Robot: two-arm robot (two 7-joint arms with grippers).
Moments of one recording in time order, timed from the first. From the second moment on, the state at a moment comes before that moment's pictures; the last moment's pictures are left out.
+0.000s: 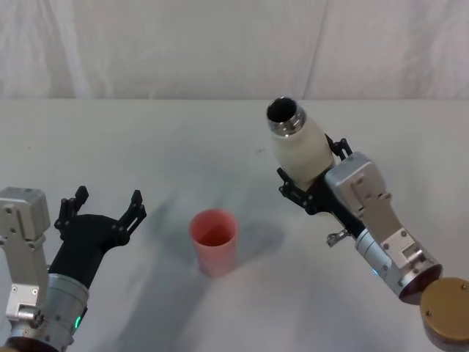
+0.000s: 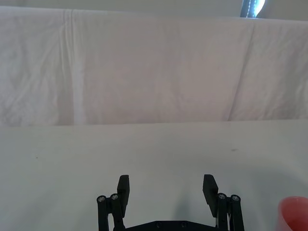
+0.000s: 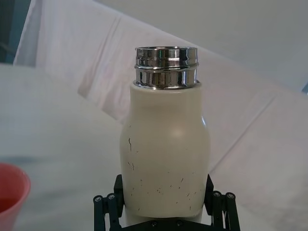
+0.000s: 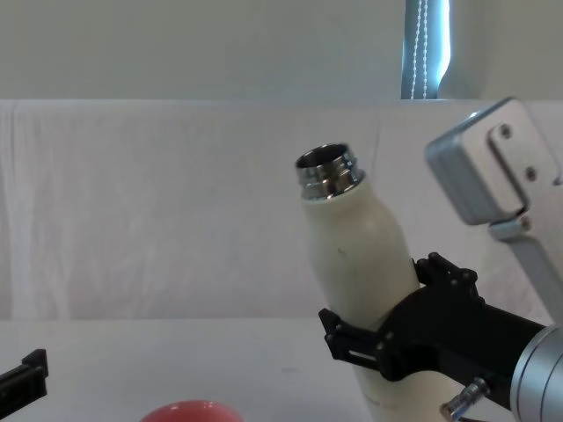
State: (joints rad) left arm 0.27 0.24 0.04 -1.85 -0.25 -0.02 -0.02; right arm 0.08 0.15 -0.36 -1.64 -0.27 -0.06 0.17
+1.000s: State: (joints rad) left arm 0.27 0.24 0.04 -1.85 -0.25 -0.02 -0.02; right arm 0.08 0.09 -0.28 -1.63 0.14 0.07 0.26
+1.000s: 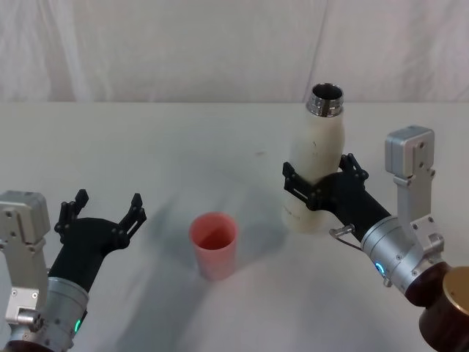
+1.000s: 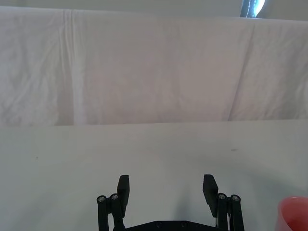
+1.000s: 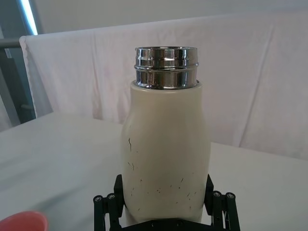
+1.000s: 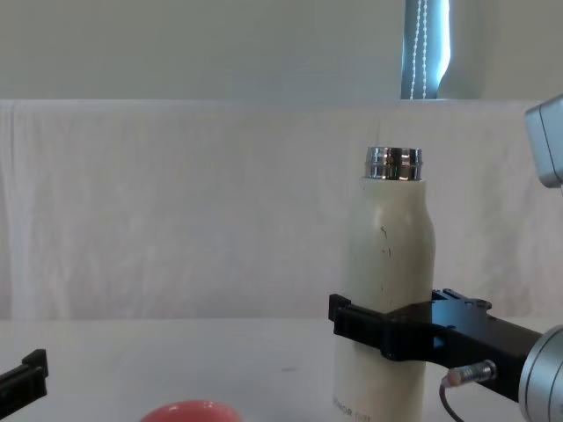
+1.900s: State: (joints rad) left arm 0.27 0.24 0.04 -1.85 -0.25 -0.02 -0.02; right arm 0.10 0.13 -0.32 -1.62 0.17 0.05 0.23
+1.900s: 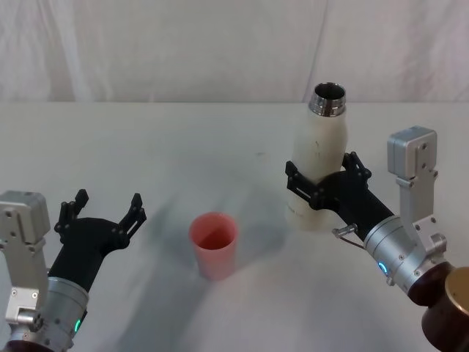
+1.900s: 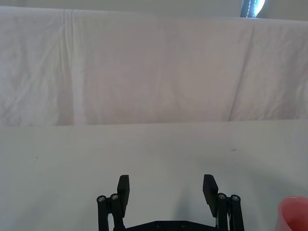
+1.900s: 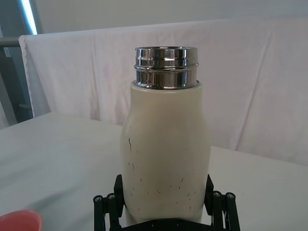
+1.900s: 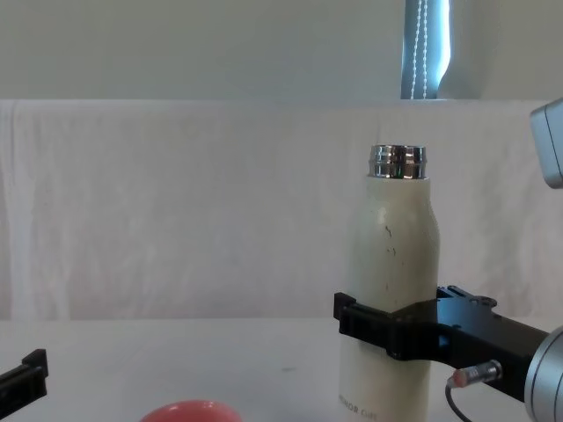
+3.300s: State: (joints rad) left arm 0.27 0.24 0.04 -1.85 -0.25 -0.02 -0.02; right arm 0.21 0.09 -0.33 -1.42 0.12 -0.04 0.21
